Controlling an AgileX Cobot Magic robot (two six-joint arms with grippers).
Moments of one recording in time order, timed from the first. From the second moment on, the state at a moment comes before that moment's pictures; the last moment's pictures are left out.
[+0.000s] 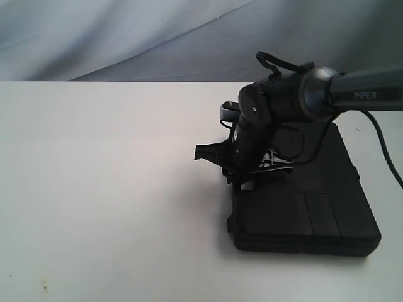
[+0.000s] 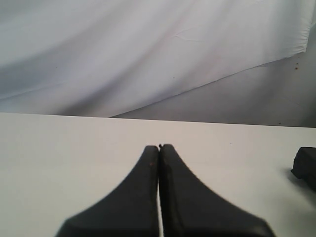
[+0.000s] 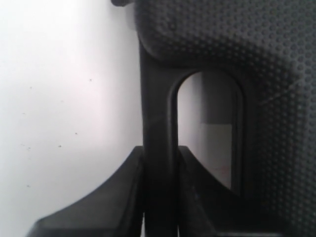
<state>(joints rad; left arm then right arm) -0.12 0.00 0.00 -0.04 0.13 -0.07 0.69 2.12 -1.40 -0.03 0.69 0.67</state>
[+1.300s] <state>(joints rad) -0.12 0.00 0.00 -0.04 0.13 -0.07 0.85 2.43 -2.01 -0.05 0.99 0.74</state>
